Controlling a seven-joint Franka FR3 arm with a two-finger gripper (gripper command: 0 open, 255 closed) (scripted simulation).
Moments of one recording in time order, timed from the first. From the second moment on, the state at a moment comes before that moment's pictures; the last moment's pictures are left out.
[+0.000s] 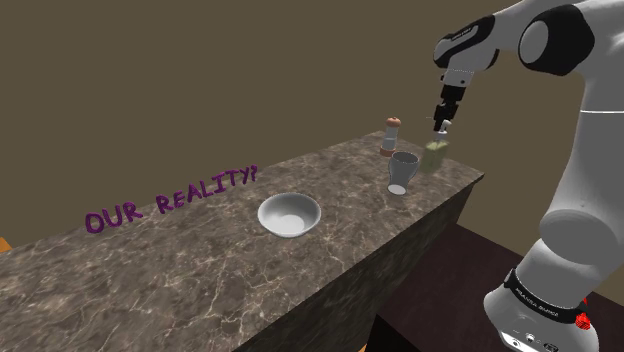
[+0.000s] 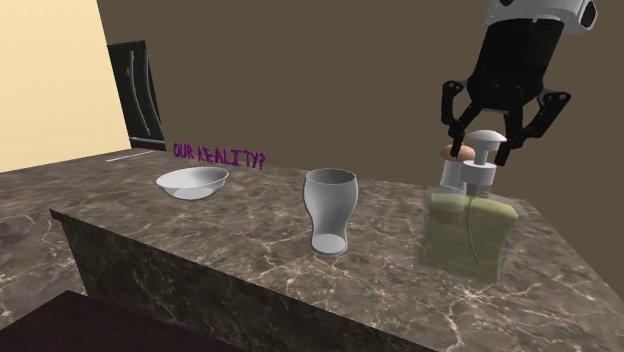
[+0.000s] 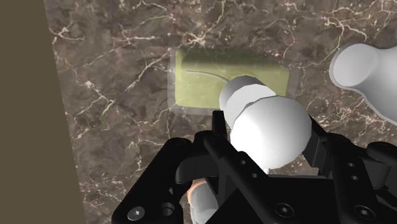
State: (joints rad) arm -0.32 0.32 -0.53 -1.70 0.24 1.86 -0.84
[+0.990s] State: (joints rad) arm -0.33 0.29 -0.54 -1.53 0.22 1.67 -0.81
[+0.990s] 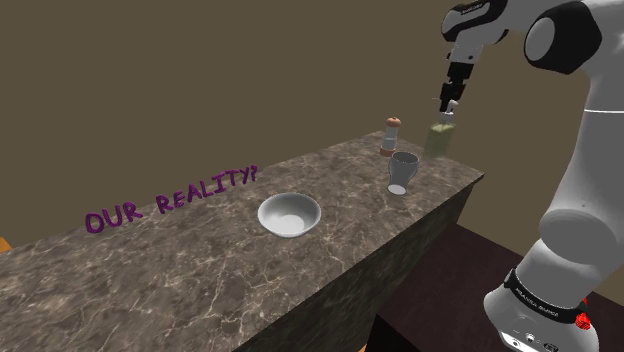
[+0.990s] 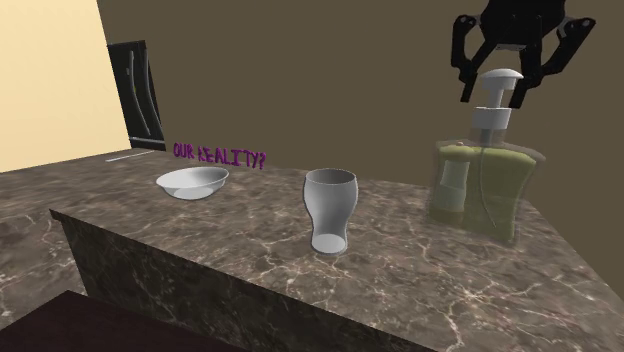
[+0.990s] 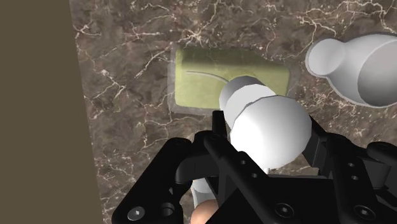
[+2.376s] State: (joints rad) arm -0.14 -0.08 -0.44 -1.76 0.06 1.60 -0.49
